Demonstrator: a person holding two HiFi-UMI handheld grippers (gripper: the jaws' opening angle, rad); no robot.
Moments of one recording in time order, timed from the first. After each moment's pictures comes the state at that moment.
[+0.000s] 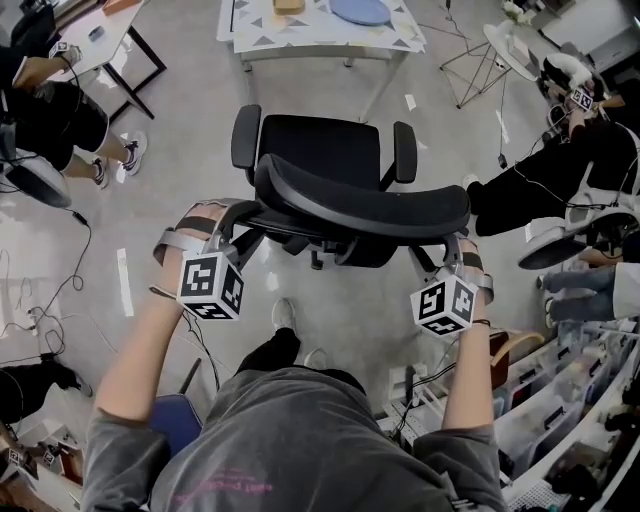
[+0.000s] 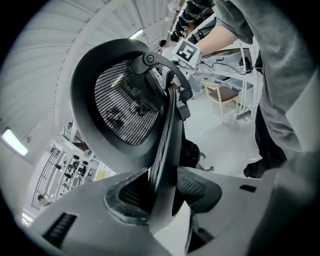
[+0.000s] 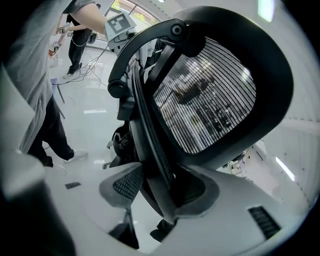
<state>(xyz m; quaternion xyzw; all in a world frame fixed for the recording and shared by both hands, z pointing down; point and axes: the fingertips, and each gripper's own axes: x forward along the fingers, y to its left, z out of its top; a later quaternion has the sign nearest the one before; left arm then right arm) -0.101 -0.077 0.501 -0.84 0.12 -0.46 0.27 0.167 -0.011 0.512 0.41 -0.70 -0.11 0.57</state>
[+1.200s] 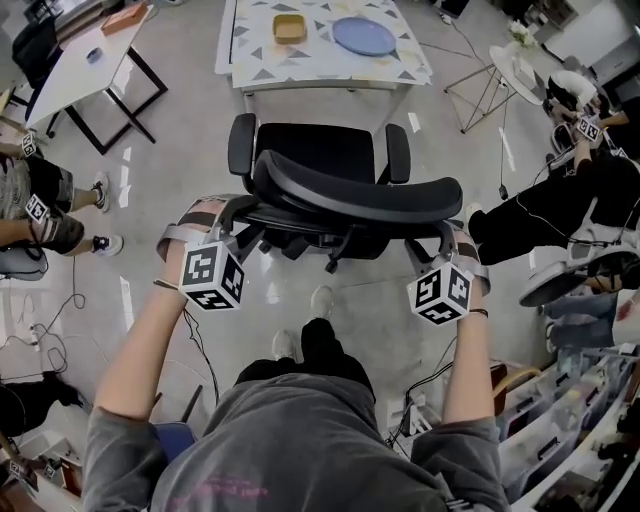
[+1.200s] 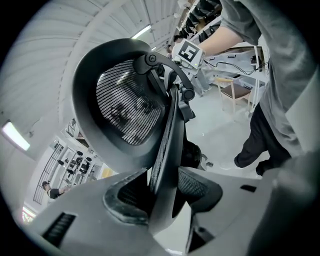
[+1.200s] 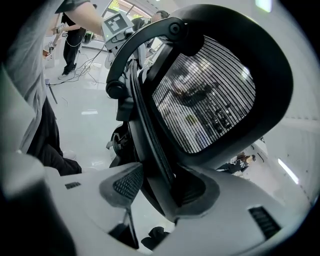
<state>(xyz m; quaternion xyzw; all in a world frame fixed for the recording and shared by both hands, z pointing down) -0.079 -0.213 0.500 -0.84 0.14 -0.46 0.26 0.189 -0.154 0.513 0.40 -0.71 -0.11 0.57</state>
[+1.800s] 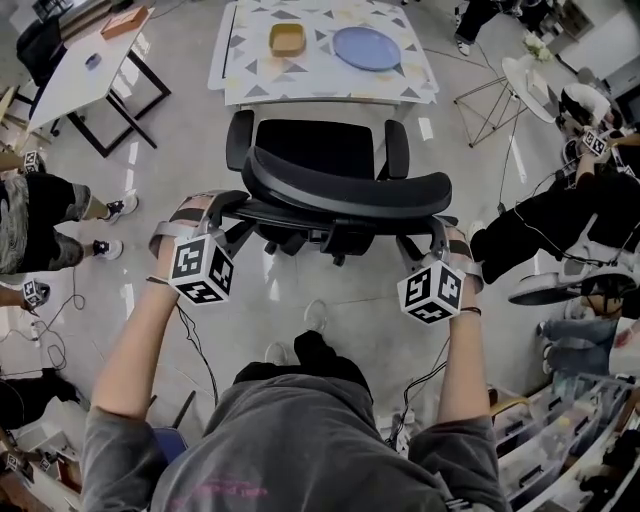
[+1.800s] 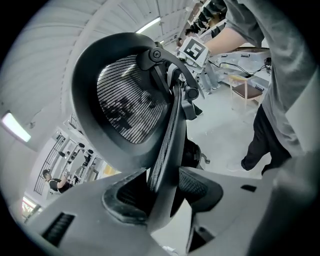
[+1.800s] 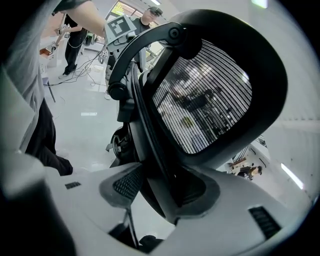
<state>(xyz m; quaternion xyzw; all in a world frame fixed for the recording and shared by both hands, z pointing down) -0.047 -0.306 0.502 -0.83 0.17 -0.48 0.23 0.222 -0.256 0.513 0.39 -0.73 -0.13 0.55</state>
